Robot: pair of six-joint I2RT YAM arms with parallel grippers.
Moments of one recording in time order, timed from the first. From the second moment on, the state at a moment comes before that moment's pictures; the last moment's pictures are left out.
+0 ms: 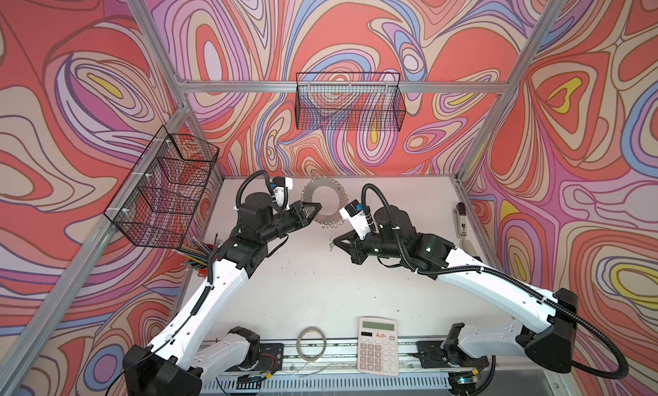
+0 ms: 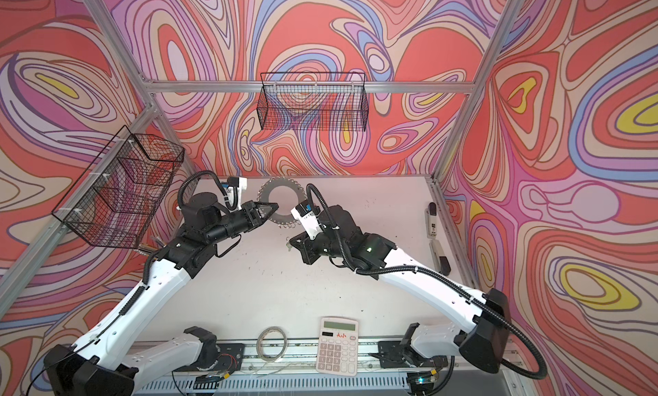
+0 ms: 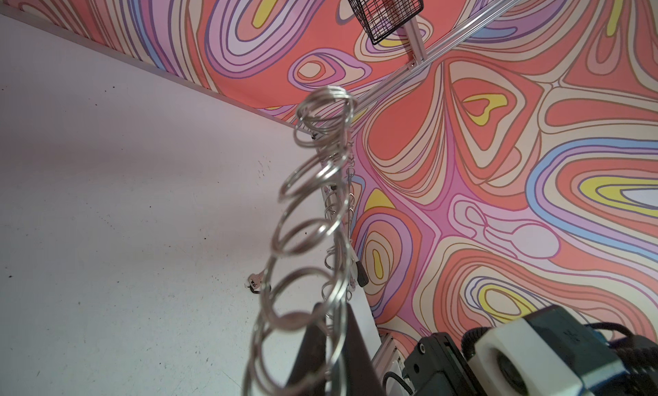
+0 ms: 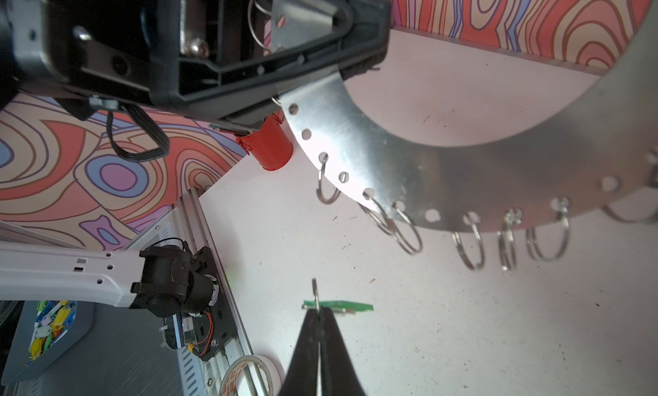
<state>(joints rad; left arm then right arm) -0.37 1.09 1.02 -0.16 0.49 -0.84 0.87 1.31 1.21 -0.38 -0.24 0.28</state>
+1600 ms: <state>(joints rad) -0.37 1.03 1.01 -0.16 0.53 -0.82 0.87 1.28 1.20 -0.41 -0.20 0.30</state>
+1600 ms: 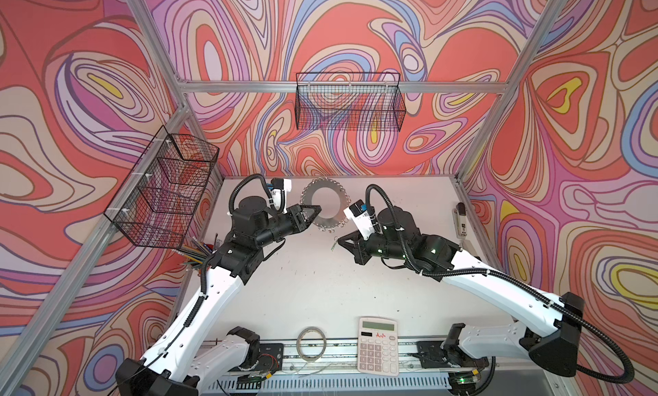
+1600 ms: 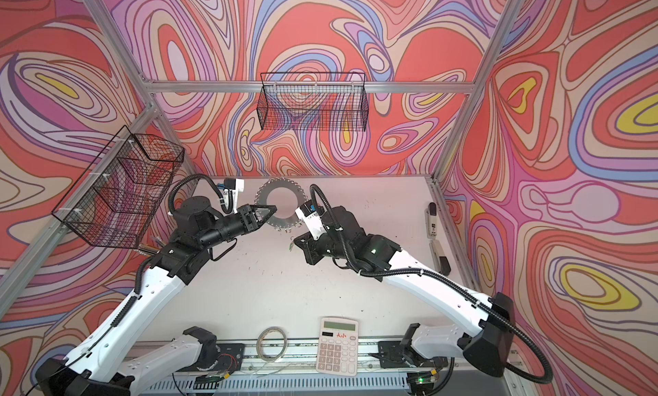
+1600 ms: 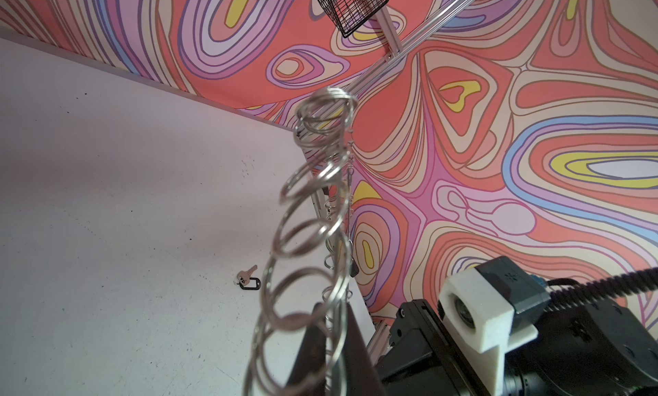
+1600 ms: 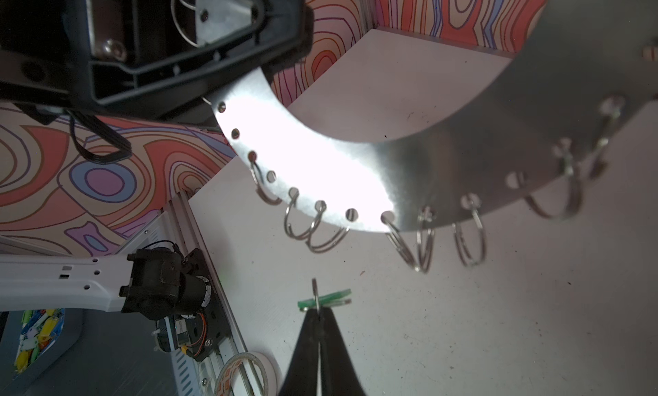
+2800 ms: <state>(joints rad) -0.37 1.04 1.01 -0.18 0.52 -0.82 0.87 1.31 1.25 -0.43 -0.17 0.30</state>
